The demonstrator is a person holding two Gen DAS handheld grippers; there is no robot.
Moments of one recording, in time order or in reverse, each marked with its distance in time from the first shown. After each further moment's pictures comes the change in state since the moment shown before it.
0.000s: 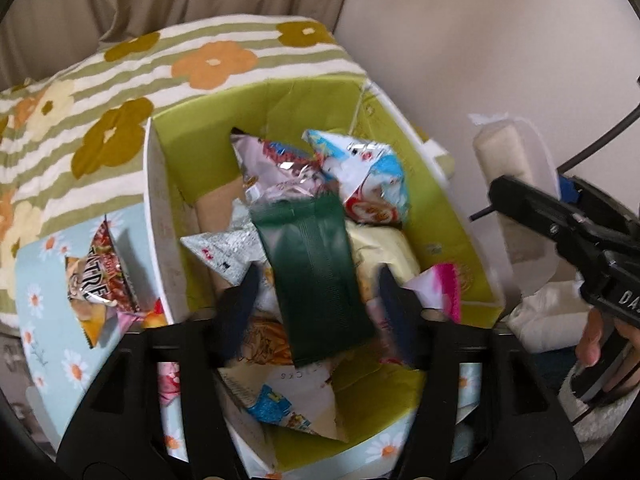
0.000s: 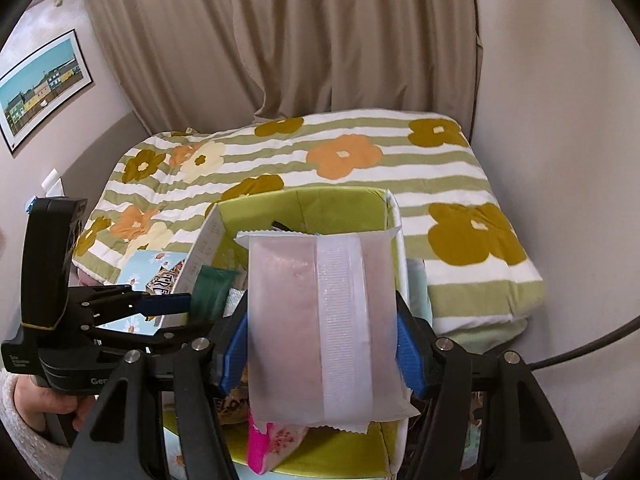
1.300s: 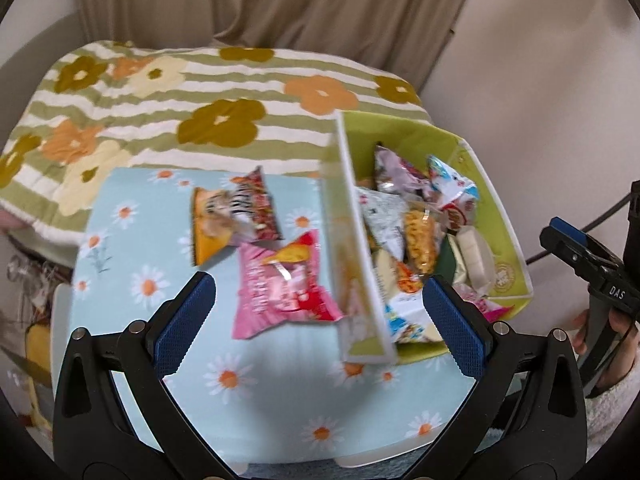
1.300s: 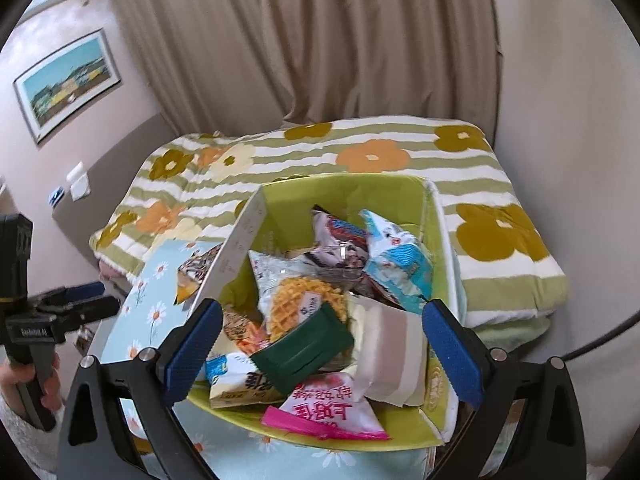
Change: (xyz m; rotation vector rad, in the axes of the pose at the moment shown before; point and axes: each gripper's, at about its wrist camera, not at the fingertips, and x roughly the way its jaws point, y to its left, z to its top) left arm -0.111 0.098 -0.108 -0.290 -0.217 0.152; right arm -0.015 0.037 -0.034 -0.068 -0.050 0.097
